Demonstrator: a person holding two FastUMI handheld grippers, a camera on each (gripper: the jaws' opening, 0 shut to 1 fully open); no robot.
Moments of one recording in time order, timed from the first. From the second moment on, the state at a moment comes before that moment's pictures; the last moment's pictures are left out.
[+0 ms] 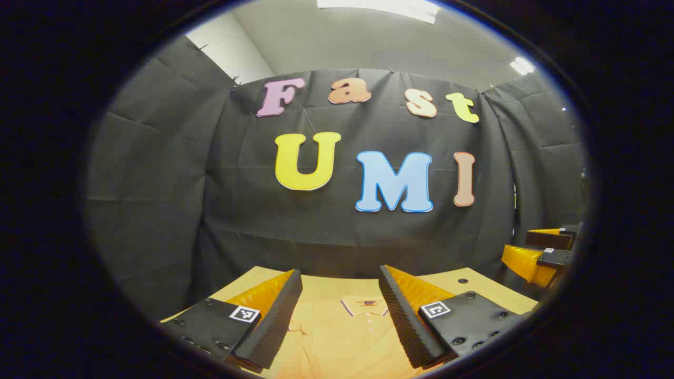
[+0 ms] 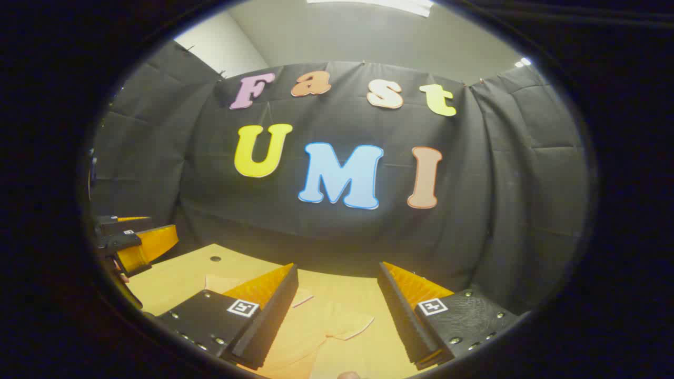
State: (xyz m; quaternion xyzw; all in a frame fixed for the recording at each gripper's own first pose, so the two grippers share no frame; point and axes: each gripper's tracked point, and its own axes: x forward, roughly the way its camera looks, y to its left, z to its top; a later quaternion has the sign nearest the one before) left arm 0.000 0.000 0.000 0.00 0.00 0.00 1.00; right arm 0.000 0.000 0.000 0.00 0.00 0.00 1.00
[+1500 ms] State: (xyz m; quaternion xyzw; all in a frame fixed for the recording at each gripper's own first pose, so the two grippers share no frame) left arm 0.054 -0.002 -0.027 0.00 0.03 -0.01 1.00; right arm 0.072 -0.020 -0.073 0.04 0.11 -0.02 0.99
